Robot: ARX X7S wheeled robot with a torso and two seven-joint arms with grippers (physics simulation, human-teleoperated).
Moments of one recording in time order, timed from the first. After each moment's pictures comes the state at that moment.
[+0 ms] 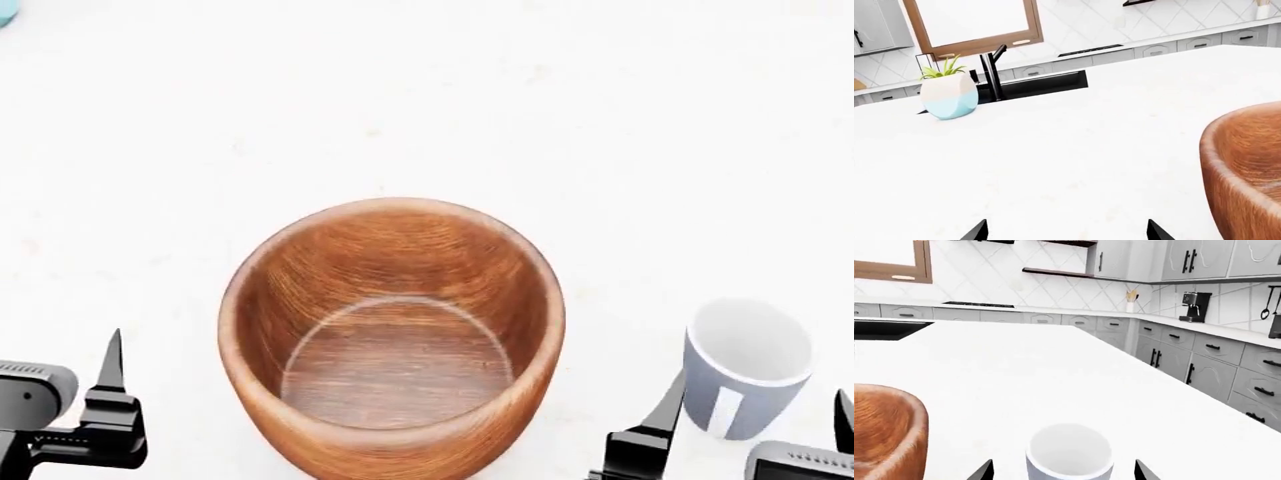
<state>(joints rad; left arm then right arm) -0.22 -0.24 0.02 0.58 -0.10 -0.80 -0.08 0.07 0.21 0.14 -0.80 0.18 0.83 0.25</state>
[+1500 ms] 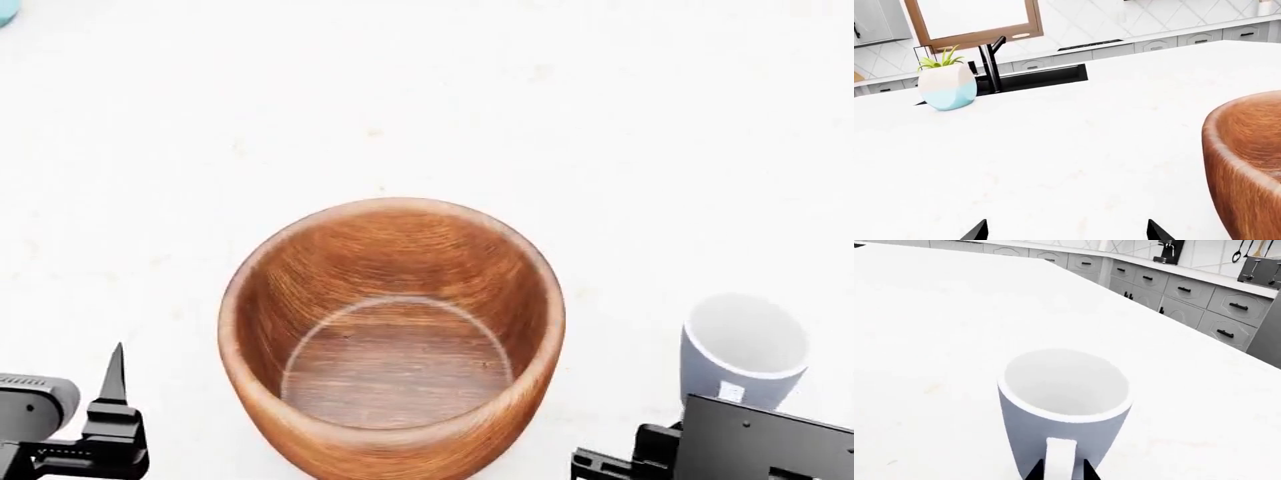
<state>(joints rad) -0.19 -0.26 0.02 0.55 -0.14 -0.76 -0.11 0.23 0.16 0.02 -0.43 0.12 0.85 0.42</state>
